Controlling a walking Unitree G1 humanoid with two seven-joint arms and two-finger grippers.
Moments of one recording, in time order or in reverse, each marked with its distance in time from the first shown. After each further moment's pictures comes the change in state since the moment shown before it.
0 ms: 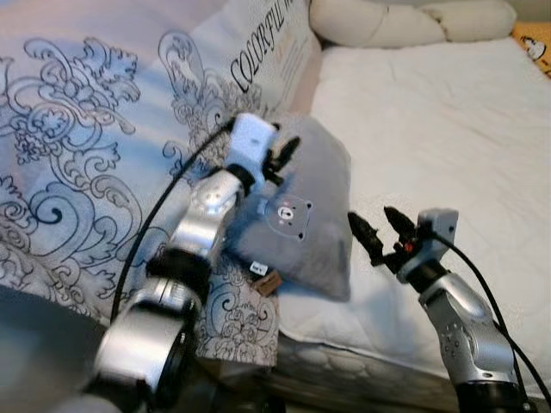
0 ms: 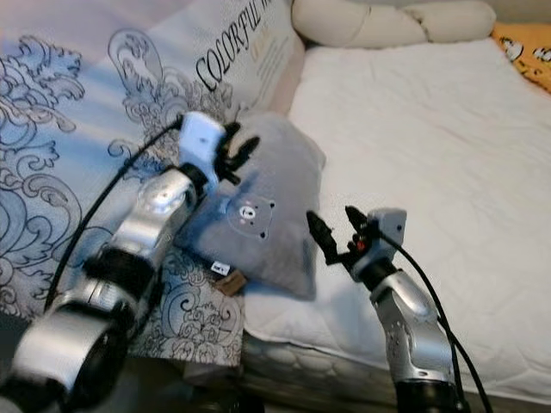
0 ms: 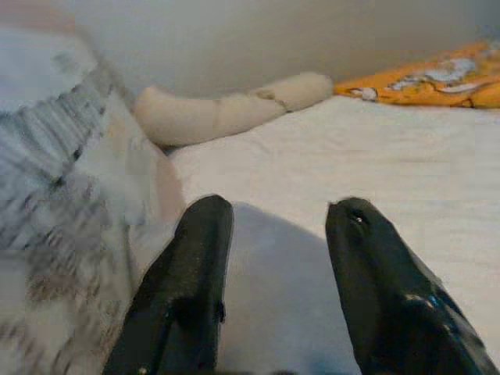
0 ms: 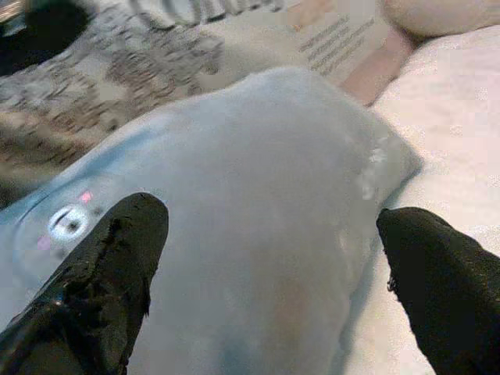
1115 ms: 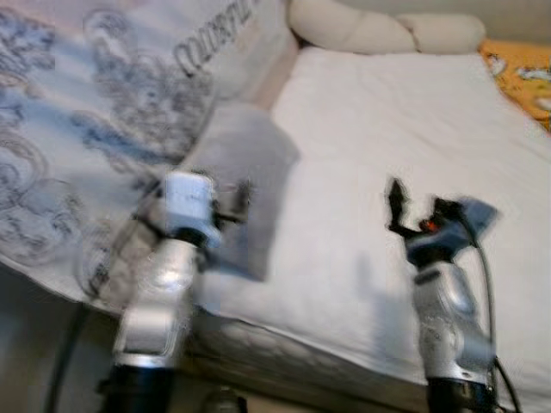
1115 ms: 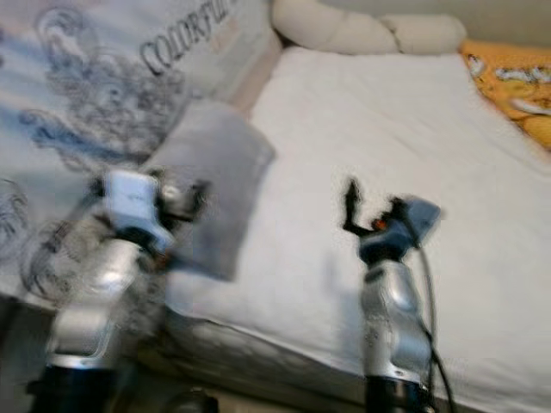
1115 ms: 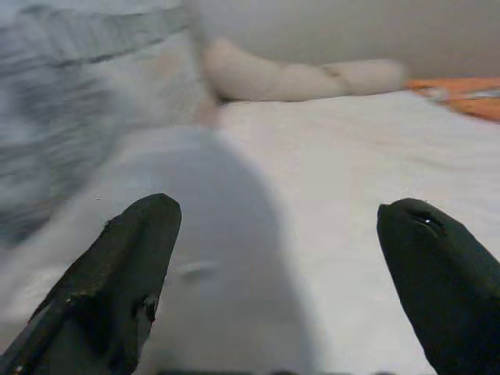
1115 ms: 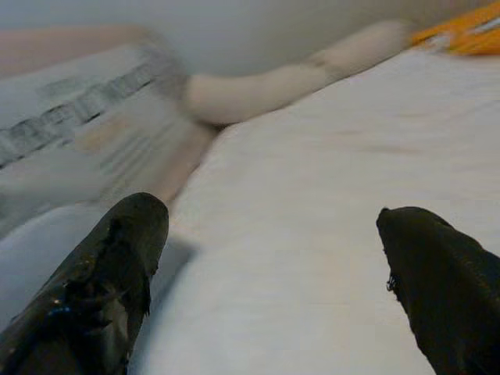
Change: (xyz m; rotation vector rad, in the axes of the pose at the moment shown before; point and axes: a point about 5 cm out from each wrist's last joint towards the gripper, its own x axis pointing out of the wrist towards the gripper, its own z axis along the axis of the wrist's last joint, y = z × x) left arm -0.089 -0.015 -0.014 -0.079 0.118 0.254; right arm 0.001 0.002 0.021 0.133 -0.235 -0.469
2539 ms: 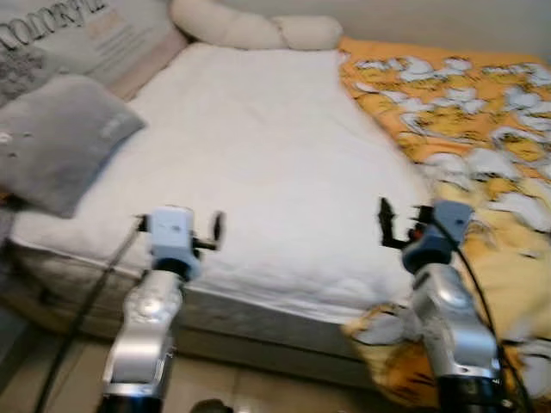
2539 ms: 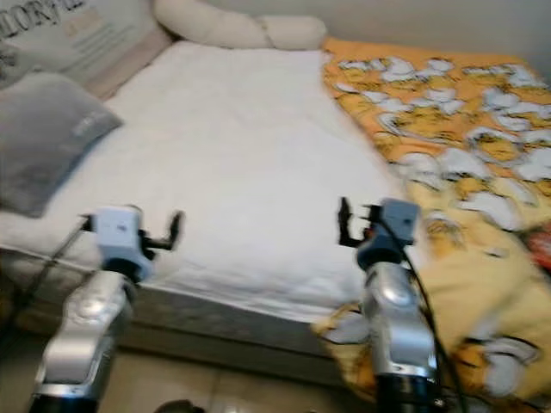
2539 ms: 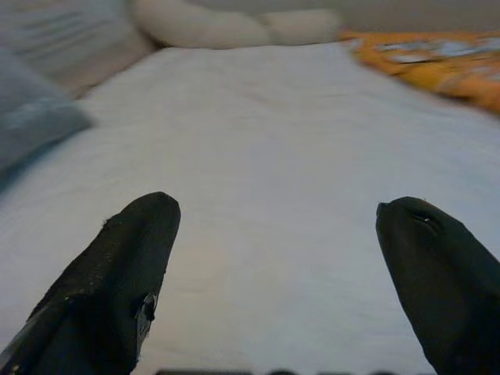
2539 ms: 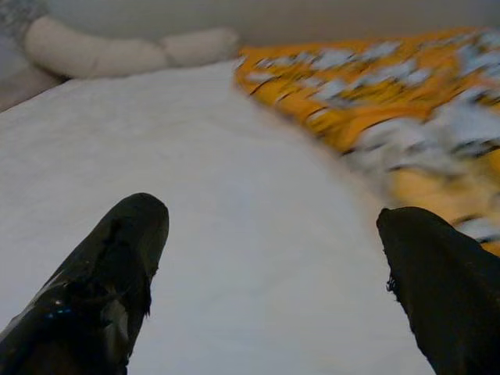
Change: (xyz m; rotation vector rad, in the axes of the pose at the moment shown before) left arm -0.030 0.024 -0.041 0.015 0.142 0.198; right arm 0.004 -0.008 -0.014 -0.296 0.165 0.001
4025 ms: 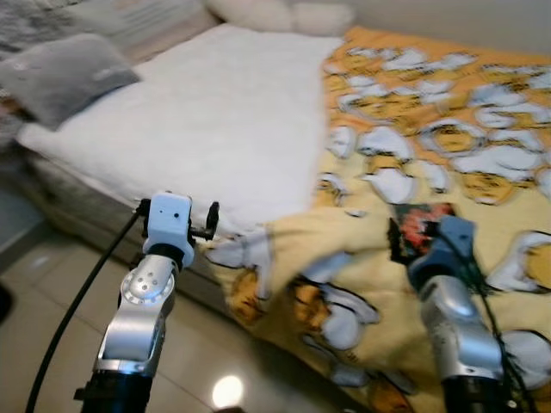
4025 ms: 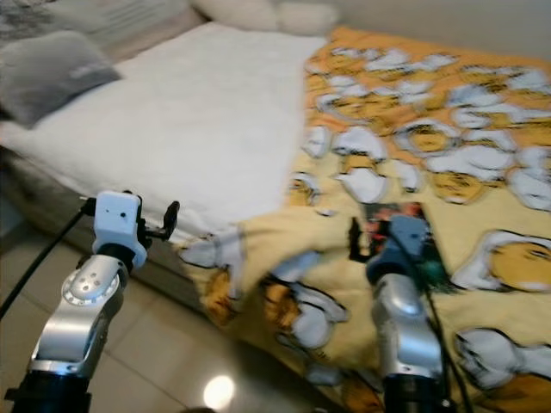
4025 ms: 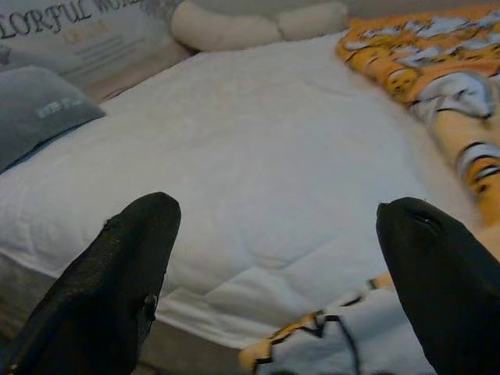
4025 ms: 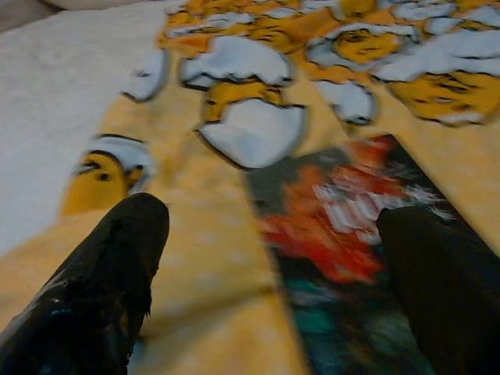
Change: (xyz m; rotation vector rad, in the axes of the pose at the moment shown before) left arm 0.016 0.020 0.010 0.130 -0.024 0.012; right arm 0.000 -0.020 -0.028 0.030 0.123 -0.078
